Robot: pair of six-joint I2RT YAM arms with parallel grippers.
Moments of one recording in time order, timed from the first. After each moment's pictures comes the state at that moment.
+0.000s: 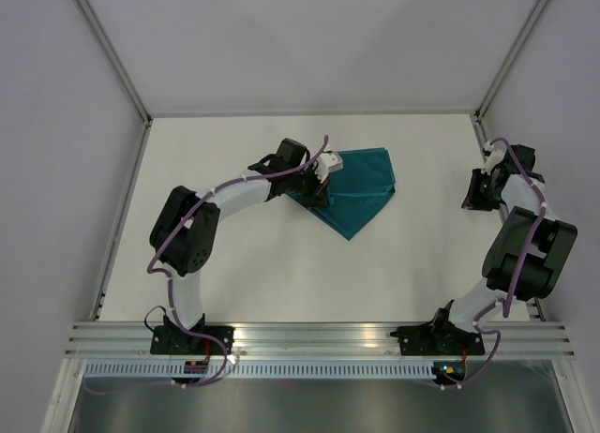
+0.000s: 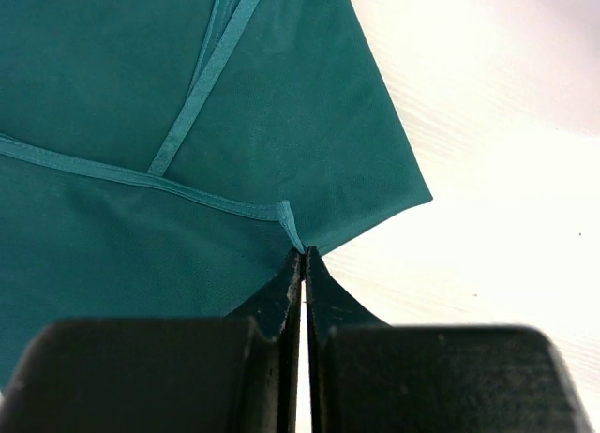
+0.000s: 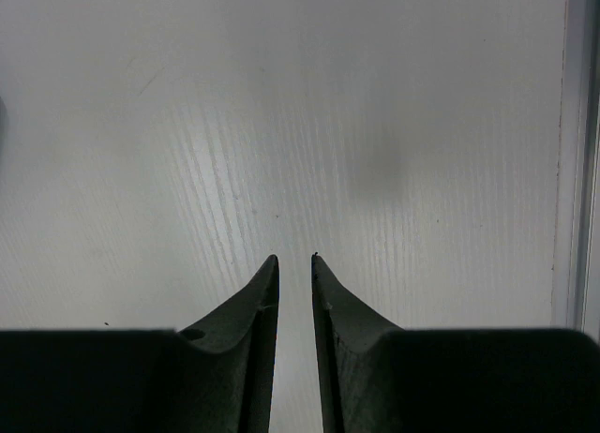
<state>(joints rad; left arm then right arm) -0.59 1.95 1.37 -0.22 0.59 0.28 -0.44 1.67 1.15 -0.57 -0.26 -0.15</state>
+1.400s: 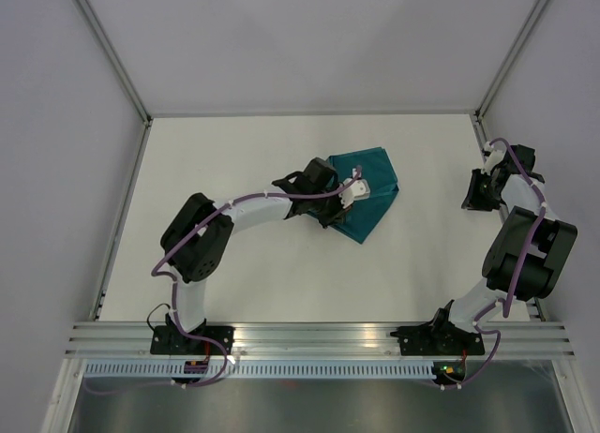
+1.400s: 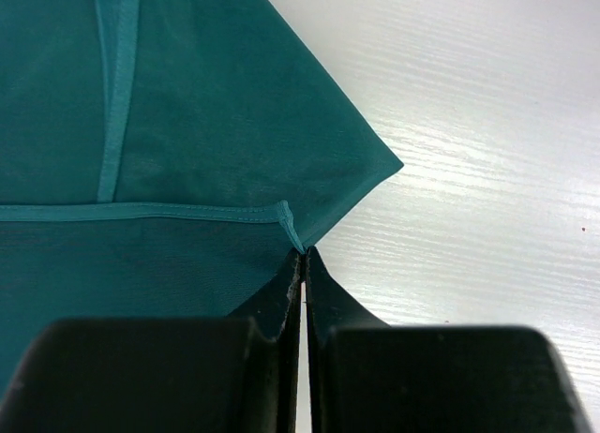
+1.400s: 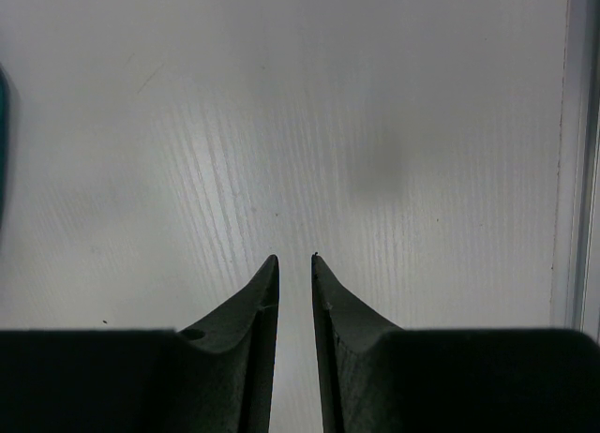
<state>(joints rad) -0.78 1.95 1.36 -0.21 0.44 0.39 -0.44 1.67 1.15 -0.57 -0.26 -0.15</state>
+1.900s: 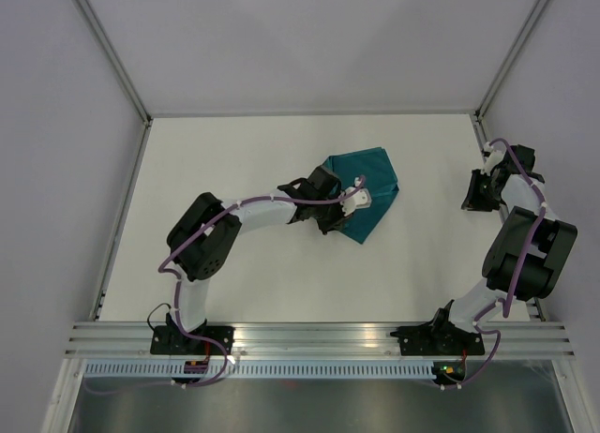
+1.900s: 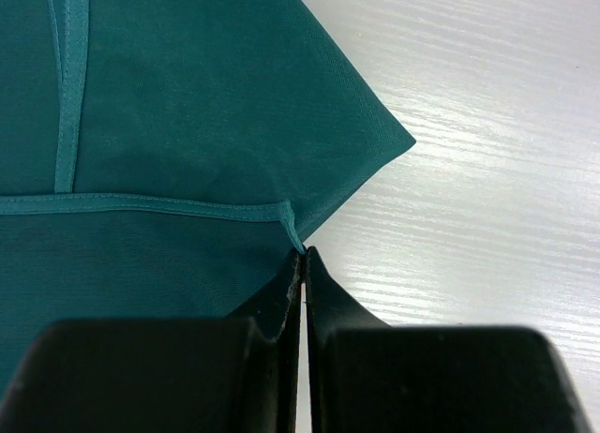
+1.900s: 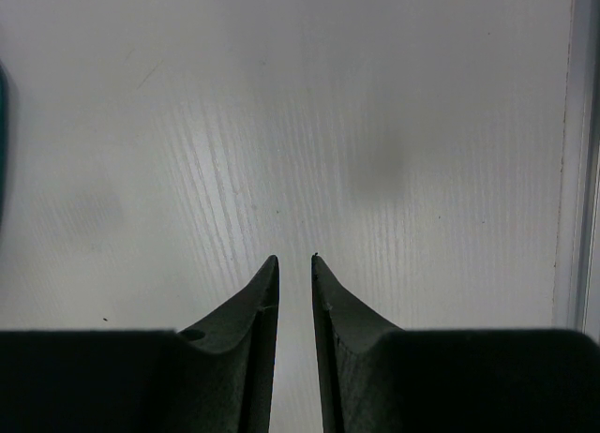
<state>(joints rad) -0.80 1.99 1.33 -0.21 0.39 0.41 -0.44 1.67 1.15 -0.58 -0.26 -0.15</state>
